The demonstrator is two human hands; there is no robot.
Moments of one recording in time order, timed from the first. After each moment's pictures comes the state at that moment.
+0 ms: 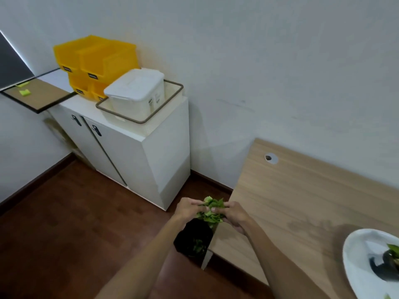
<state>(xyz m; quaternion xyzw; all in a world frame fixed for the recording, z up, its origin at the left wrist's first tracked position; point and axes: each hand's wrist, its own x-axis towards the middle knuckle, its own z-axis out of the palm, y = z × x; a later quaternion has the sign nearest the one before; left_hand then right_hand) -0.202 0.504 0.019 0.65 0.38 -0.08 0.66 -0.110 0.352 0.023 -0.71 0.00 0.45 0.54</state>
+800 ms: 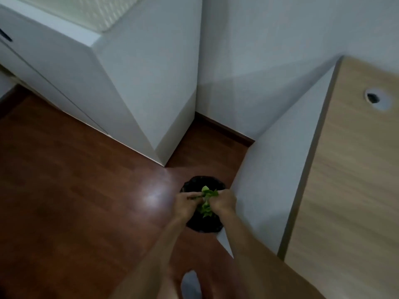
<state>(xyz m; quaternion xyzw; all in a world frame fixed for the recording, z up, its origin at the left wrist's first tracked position) -0.178 0.598 -0.291 0.61 0.46 -0.10 0.64 -0.098 0.507 -0.252 -0.87 0.11 0.39 0.27</state>
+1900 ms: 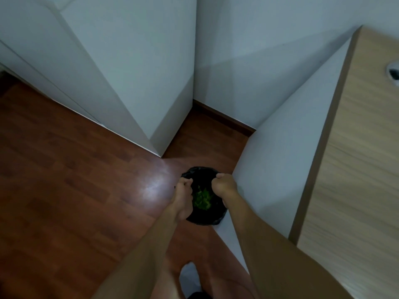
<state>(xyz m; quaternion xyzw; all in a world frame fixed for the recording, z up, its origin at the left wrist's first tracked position) -0.165 0.597 -0.347 0.30 0.48 -0.16 0.81 -0.067 0.505 -0.286 -0.83 0.12 0.45 0.31</state>
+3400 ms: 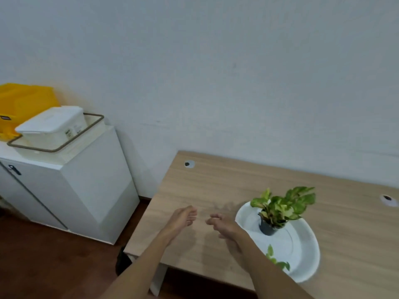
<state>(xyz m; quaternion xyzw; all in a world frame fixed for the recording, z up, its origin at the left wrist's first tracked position) -0.144 0.217 0.066 0.65 0.26 -0.09 0.71 -0.107 0.050 0.087 -0.81 0.02 0.35 0.48</state>
